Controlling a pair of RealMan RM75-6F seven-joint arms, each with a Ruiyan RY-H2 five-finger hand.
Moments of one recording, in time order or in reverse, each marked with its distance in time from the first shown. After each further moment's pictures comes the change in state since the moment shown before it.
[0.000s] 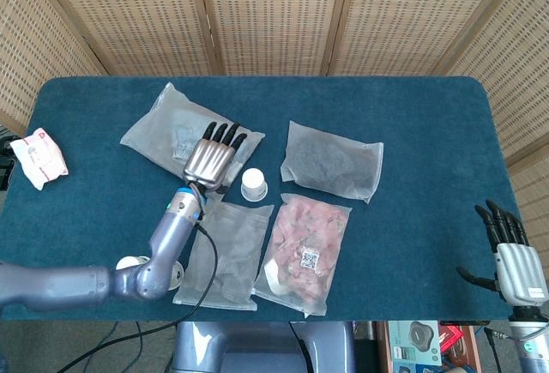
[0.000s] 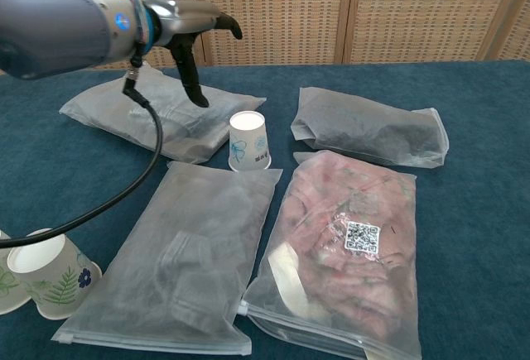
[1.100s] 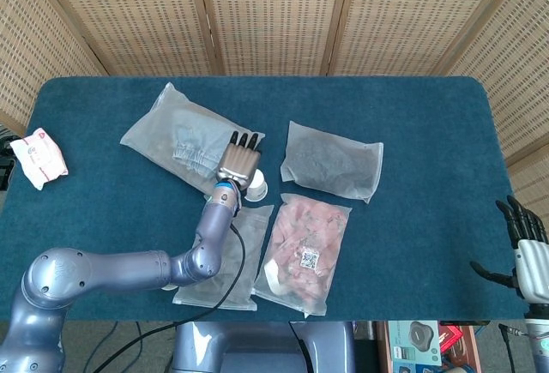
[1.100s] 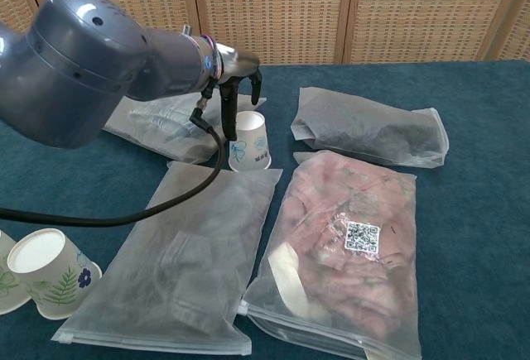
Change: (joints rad) left arm -0.235 -0.207 0.027 0.338 -0.345 -0.098 0.181; right arm -0.009 0.023 0.026 0.029 0.035 -0.001 0.096
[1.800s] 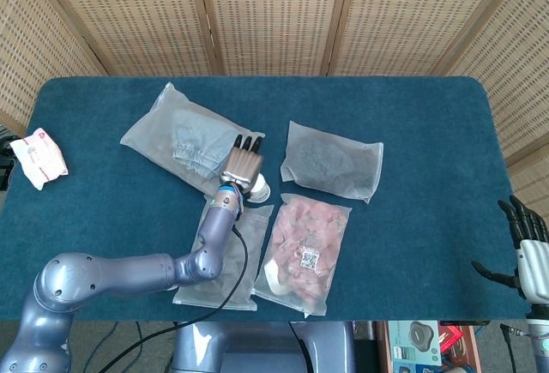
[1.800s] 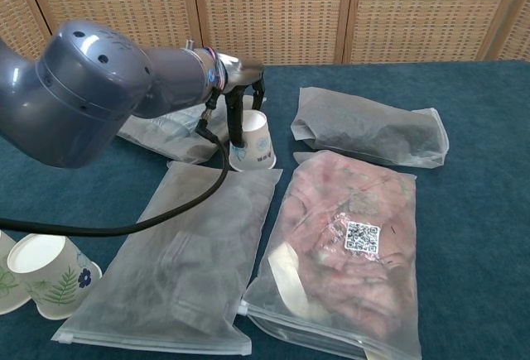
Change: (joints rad) left arm 0.024 -0.042 0.011 0.046 0.097 -0.016 -0.090; right arm -0.003 0.002 0.003 0.000 0.000 0.003 -0.003
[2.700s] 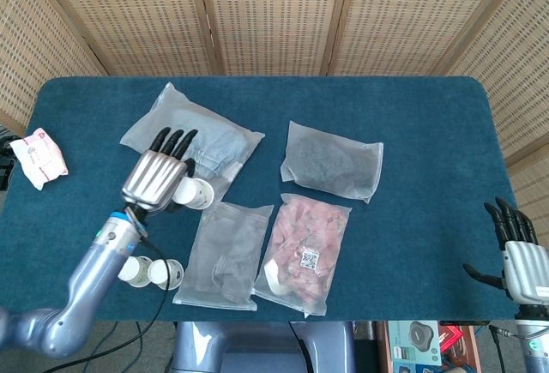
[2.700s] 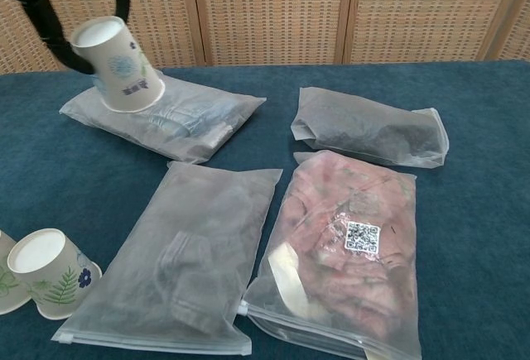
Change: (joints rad) left arm 0.372 0.757 0.150 -0.962 0.469 0.277 -0.207; right arm 0.006 -0.019 -0.013 -0.034 -0.017 -0.001 -0.114
